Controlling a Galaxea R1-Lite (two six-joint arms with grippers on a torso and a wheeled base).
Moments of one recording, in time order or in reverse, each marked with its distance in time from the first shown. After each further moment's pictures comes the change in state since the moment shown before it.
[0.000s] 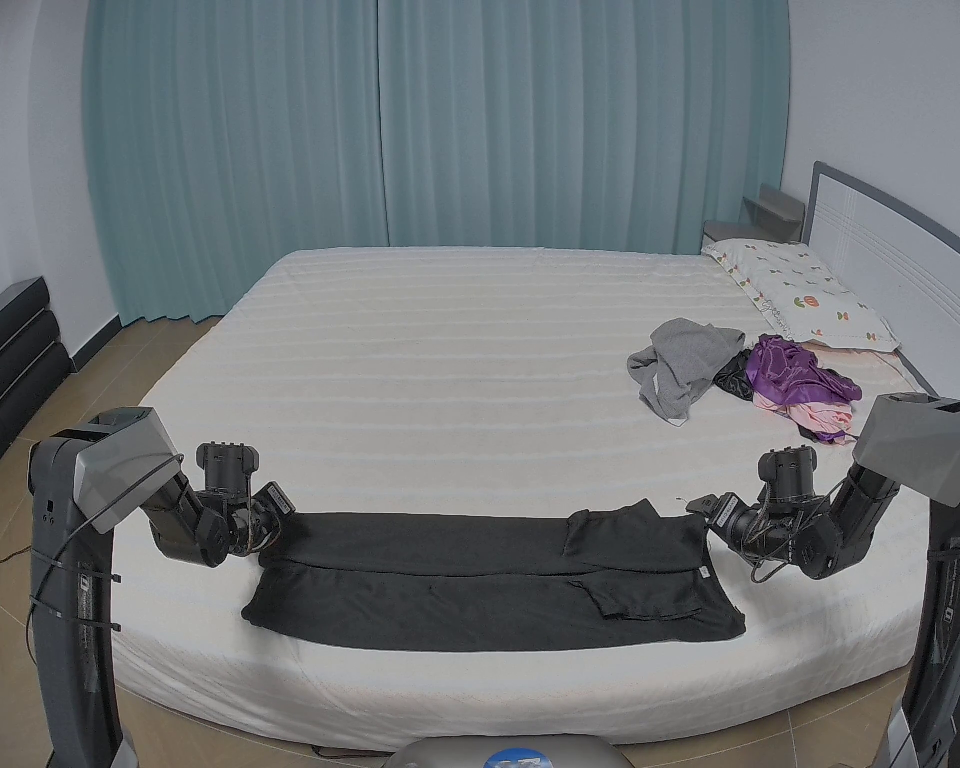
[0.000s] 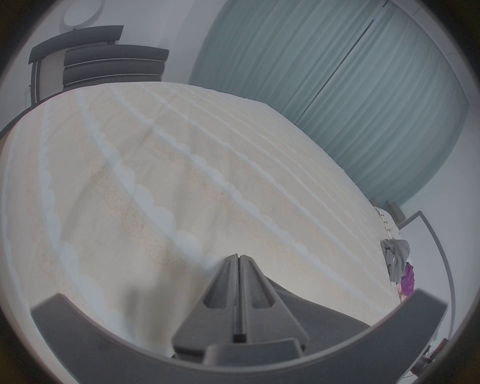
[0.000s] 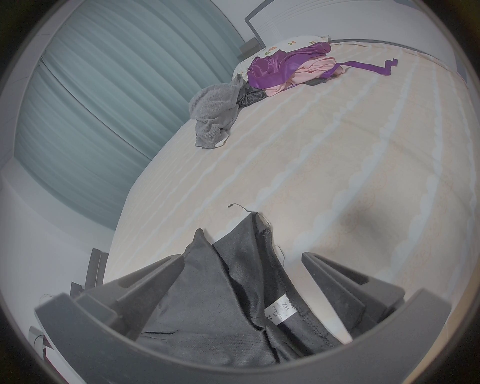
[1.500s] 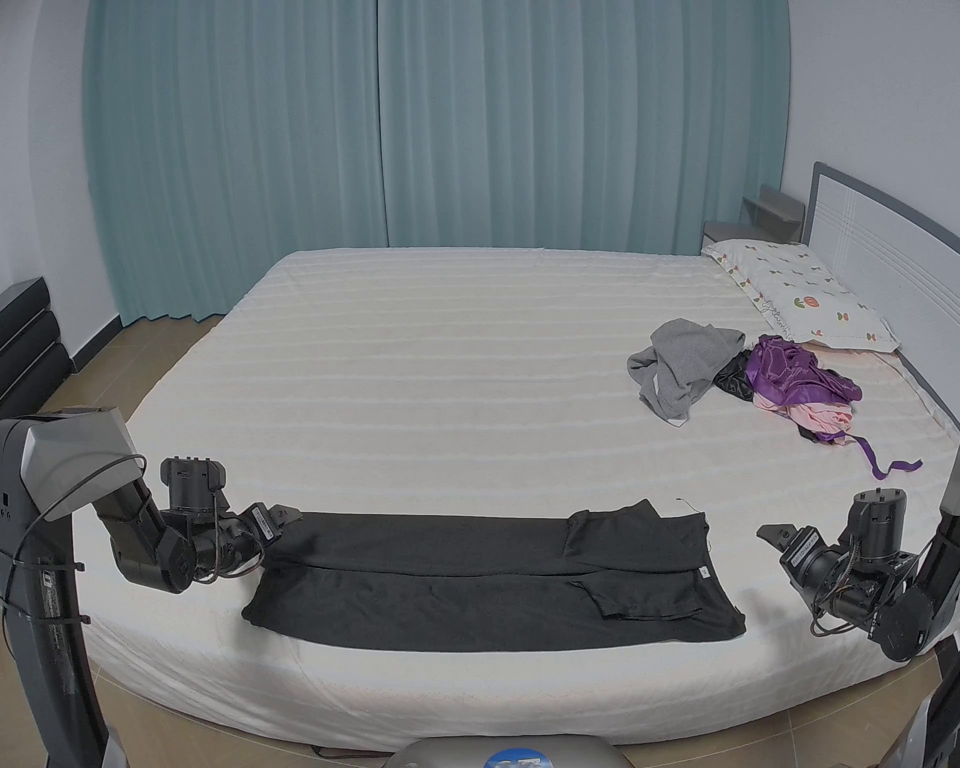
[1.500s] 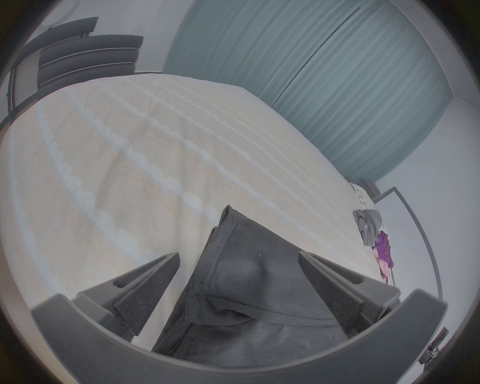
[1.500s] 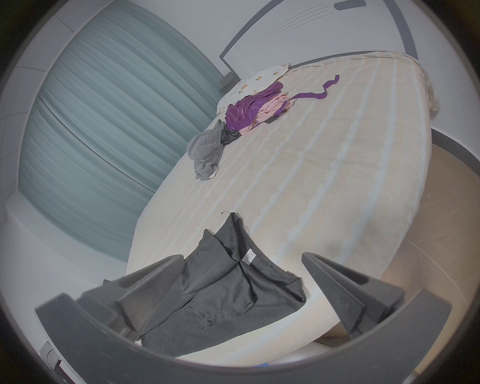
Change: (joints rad) left arm 0.029 -0.167 0.320 -0.138 -0.217 0.099; right arm -0.001 -0.366 0.631 -0.366 -0.117 0.150
